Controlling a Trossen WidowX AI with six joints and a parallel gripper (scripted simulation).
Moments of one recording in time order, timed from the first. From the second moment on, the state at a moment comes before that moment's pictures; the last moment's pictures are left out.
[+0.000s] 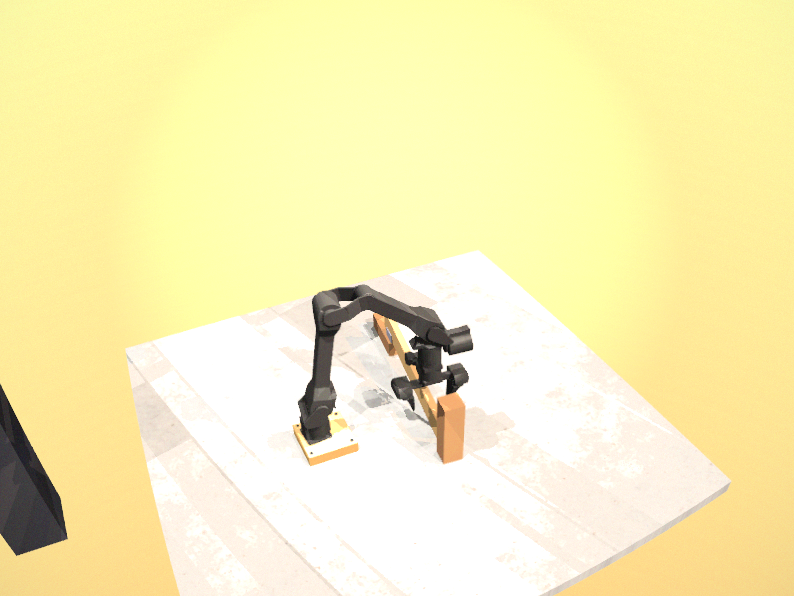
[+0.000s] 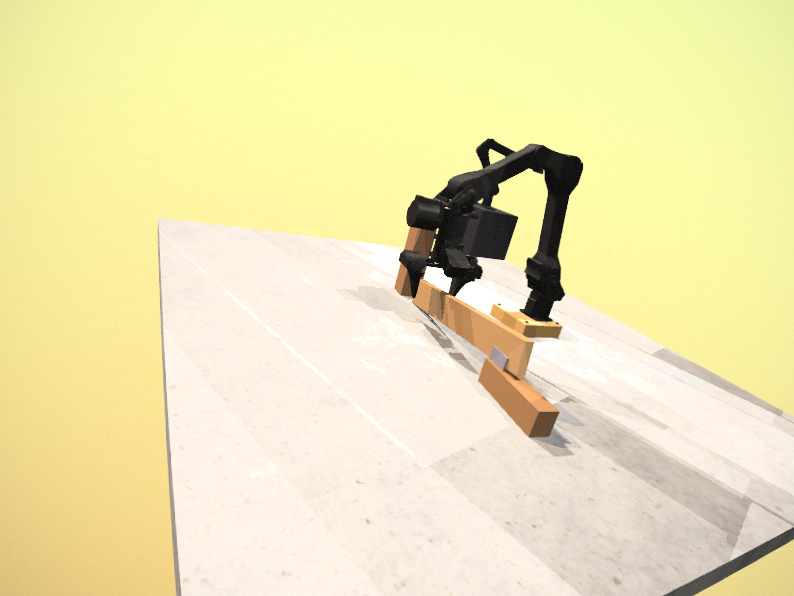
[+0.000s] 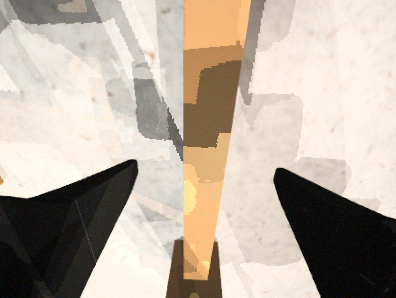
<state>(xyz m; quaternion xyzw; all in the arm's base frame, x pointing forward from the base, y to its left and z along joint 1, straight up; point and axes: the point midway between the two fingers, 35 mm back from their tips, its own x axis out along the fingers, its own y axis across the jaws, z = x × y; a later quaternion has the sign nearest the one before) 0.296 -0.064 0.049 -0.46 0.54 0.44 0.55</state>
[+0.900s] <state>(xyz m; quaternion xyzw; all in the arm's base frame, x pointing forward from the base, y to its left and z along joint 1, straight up) 0.294 -0.063 0.030 -0.46 0.54 0.44 0.55</state>
